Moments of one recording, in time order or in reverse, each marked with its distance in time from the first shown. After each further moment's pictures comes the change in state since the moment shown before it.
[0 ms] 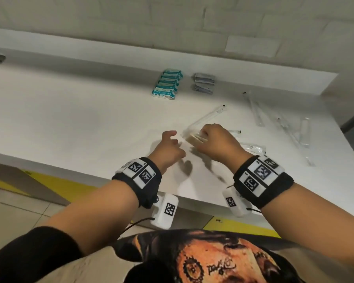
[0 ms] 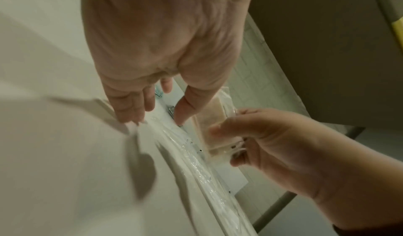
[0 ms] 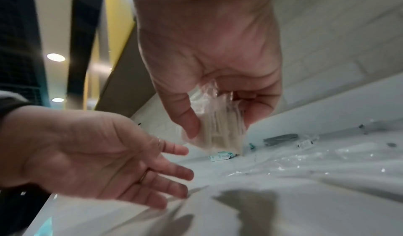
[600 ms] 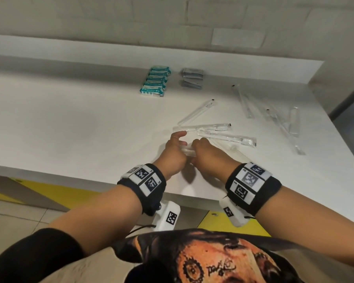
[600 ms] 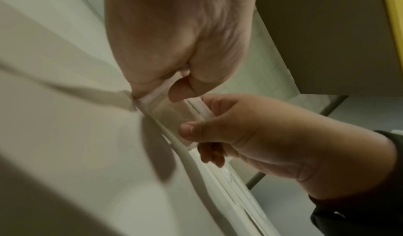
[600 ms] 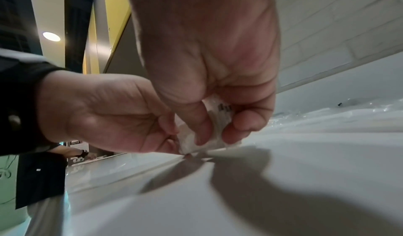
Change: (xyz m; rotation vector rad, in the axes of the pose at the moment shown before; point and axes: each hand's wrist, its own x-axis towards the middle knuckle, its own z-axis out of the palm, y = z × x) left_hand 0.000 -0.014 0.041 0.116 -0.054 0.178; right_hand -0.022 0.028 0.040 -0.099 -0.144 -0.063
